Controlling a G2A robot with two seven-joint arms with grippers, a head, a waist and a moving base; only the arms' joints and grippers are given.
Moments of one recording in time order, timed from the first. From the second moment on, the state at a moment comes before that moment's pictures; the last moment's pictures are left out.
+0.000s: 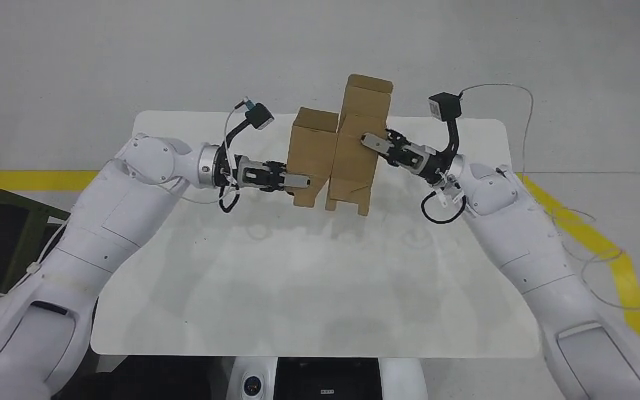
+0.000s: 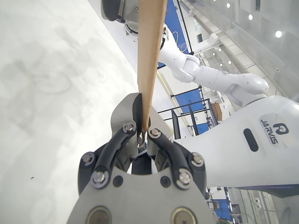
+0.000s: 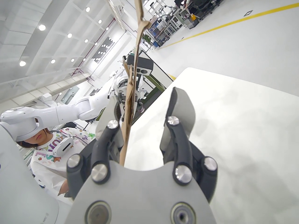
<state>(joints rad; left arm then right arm) 0.50 -0.94 -0.72 -1.21 -0.62 -0.59 -1.23 -0.65 -1.13 0.91 -1.08 0.26 -0.89 0.64</state>
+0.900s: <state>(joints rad) 0.41 -0.92 -0.64 -1.28 -0.58 -0.28 -1.54 -0.71 -0.97 0.96 -1.20 0.32 -0.73 1.09</state>
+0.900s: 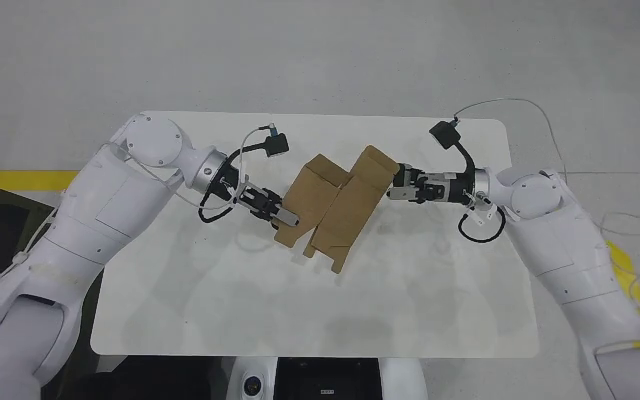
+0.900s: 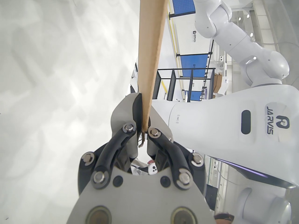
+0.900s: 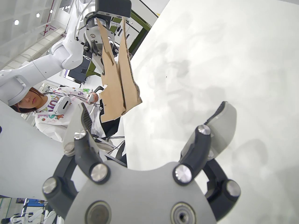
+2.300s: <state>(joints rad) 0.34 -0.91 -0.50 -1.22 -0.68 -0.33 -1.49 -0.57 -0.90 0.59 -1.17 0.52 -0.89 0.93</state>
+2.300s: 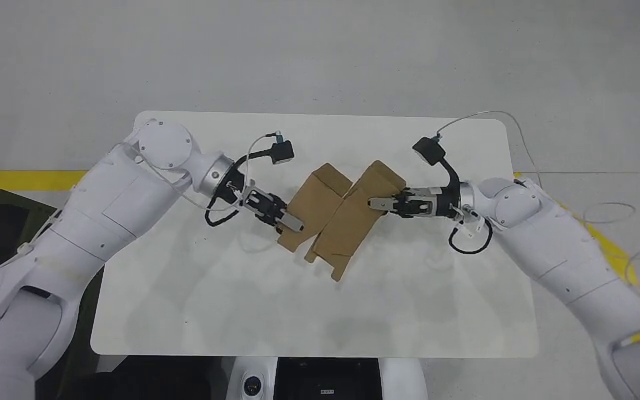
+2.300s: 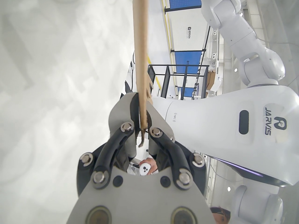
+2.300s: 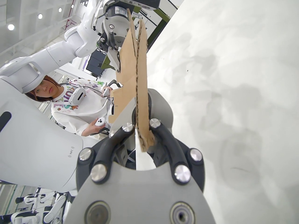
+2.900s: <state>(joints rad) 0.41 -0.90 -0.62 -1.17 -0.75 -0.50 -1.32 -0.56 -0.91 0.63 -1.09 0.59 -0.91 0.83</state>
